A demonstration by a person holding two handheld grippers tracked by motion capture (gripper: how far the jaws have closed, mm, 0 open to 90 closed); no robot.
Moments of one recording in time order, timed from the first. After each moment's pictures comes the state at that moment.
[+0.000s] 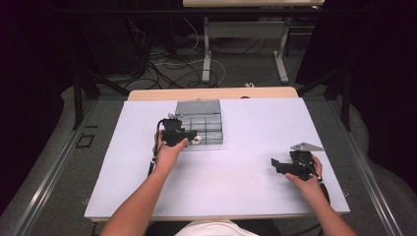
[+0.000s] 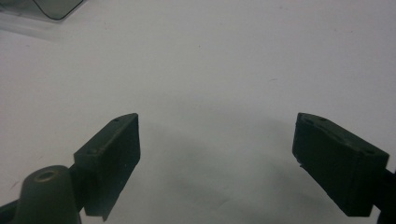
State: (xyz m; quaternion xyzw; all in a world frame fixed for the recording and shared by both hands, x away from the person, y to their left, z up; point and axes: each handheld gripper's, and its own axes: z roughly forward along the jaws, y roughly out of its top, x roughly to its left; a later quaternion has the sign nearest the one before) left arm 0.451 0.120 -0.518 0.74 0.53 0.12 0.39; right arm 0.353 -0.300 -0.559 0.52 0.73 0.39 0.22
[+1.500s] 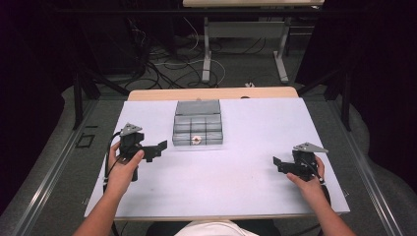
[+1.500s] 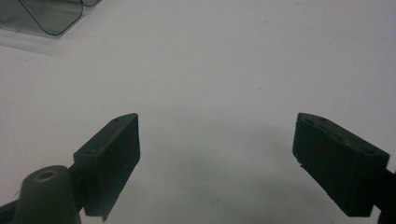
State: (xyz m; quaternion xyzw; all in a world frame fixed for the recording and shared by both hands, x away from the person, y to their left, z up) left arm 0.369 0.224 -0.481 0.73 0.49 0.17 0.44; right arm 0.348 -0.302 -0.554 0.53 0.71 0.40 0.24
